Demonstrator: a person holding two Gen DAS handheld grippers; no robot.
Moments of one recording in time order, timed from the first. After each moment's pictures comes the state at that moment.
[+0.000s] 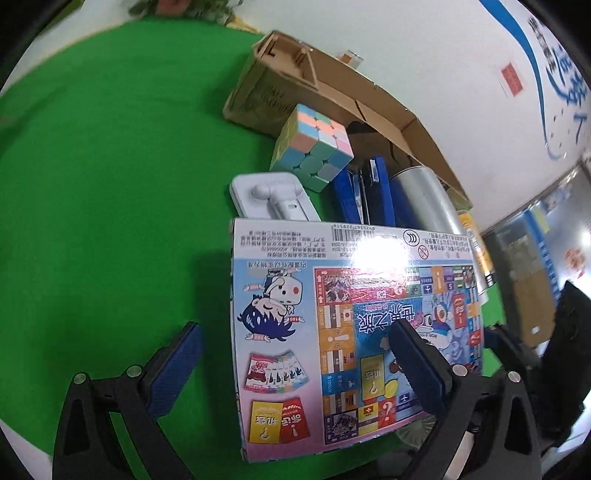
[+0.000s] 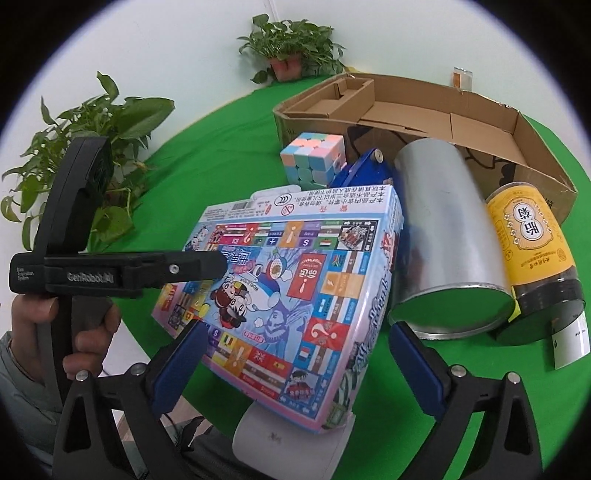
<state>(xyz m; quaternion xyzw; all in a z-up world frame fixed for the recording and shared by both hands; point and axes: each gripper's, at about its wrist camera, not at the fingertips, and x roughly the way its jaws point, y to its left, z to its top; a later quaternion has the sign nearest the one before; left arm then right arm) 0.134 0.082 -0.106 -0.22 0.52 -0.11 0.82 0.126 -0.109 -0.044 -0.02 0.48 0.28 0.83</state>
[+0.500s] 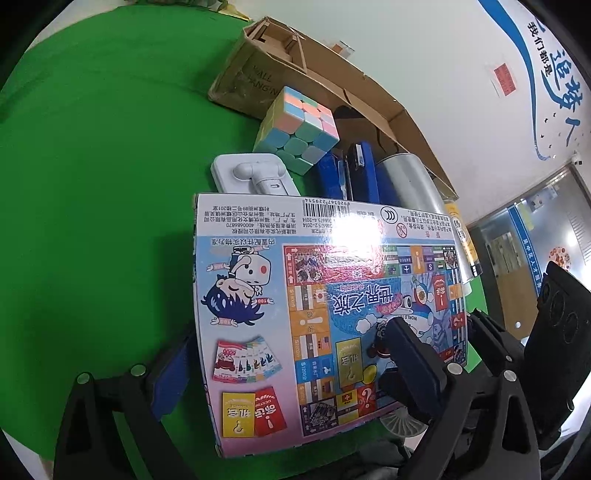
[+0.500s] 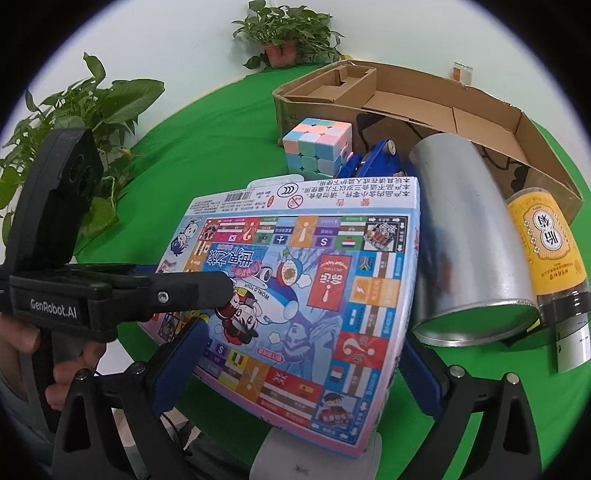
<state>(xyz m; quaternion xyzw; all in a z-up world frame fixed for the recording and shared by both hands) 0.127 0.078 -0.110 -0.23 0.52 -0.13 0.81 0.130 -0.086 -0.050 -0.05 0.50 0.26 0.83</state>
